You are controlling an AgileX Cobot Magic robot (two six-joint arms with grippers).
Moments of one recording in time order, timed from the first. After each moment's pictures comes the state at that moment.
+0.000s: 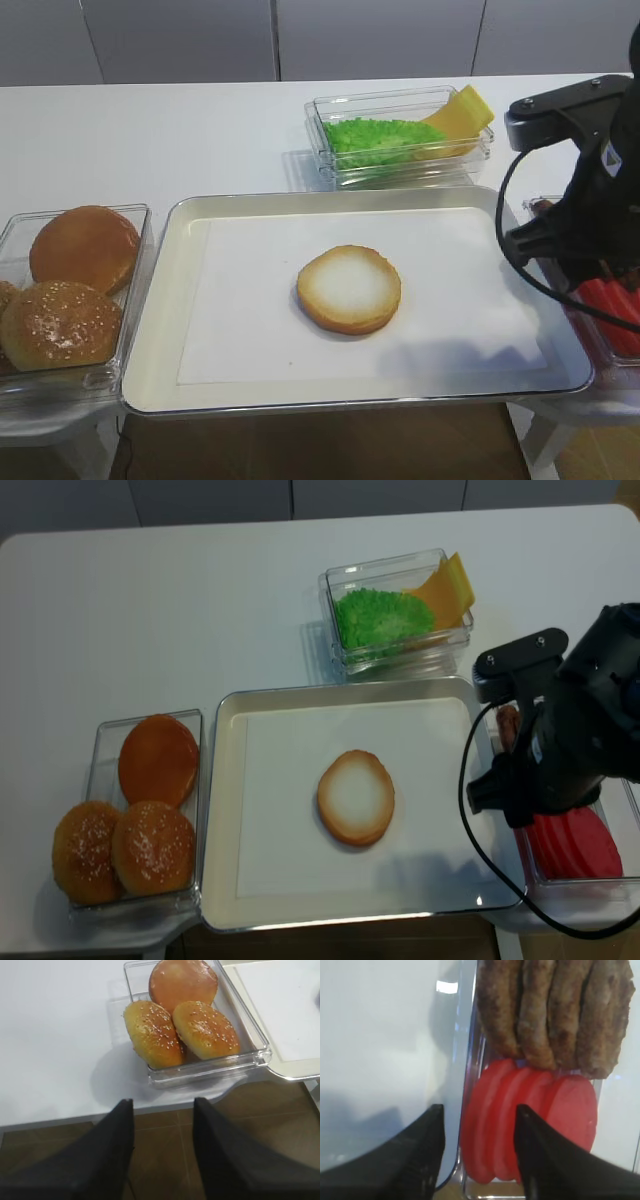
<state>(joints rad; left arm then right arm) -0.01 -0.02 -0.49 -0.03 1.19 -0.03 0.52 1.39 -0.93 -0.27 1.02 0.46</state>
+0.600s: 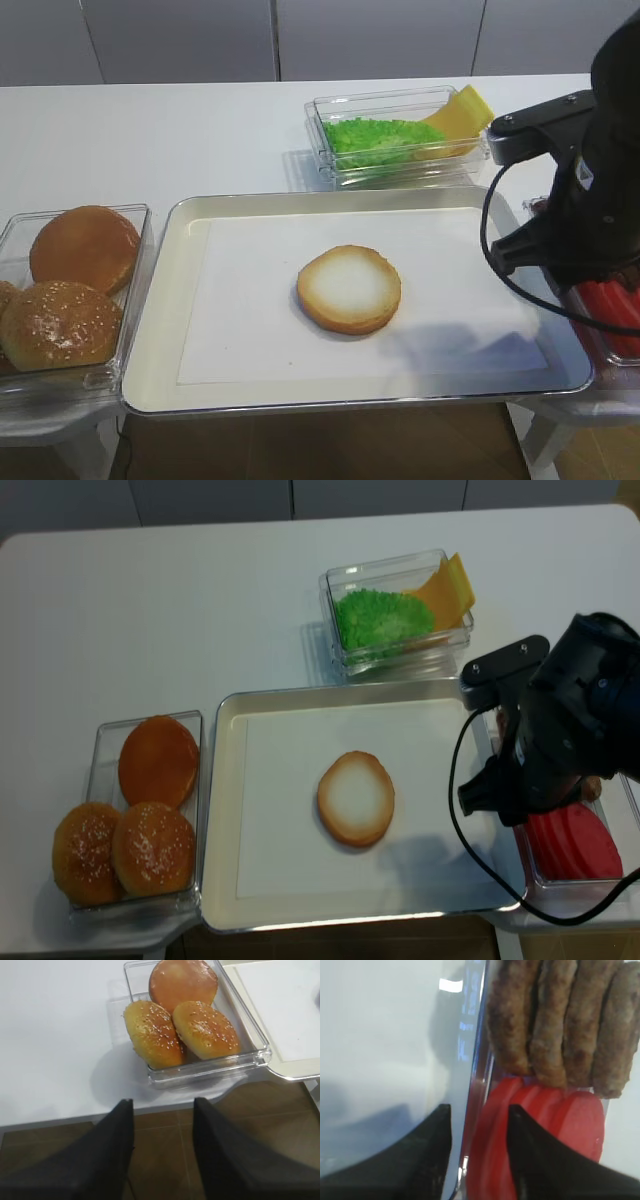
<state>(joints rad) -0.01 -0.02 -0.49 -0.03 1.19 -0.03 0.52 1.46 -0.93 -0.30 0.98 0.46</state>
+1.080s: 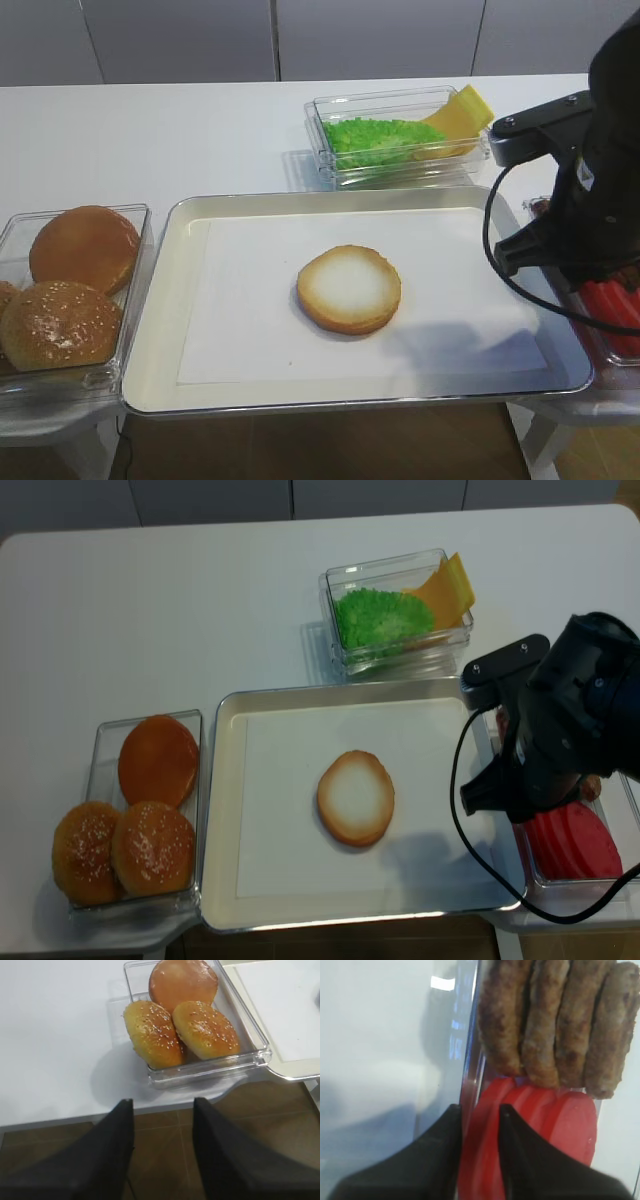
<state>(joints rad) -0.01 -0.02 -0.49 -0.03 1.19 -0.03 0.52 1.46 -0.93 -0.32 0.99 0.46</state>
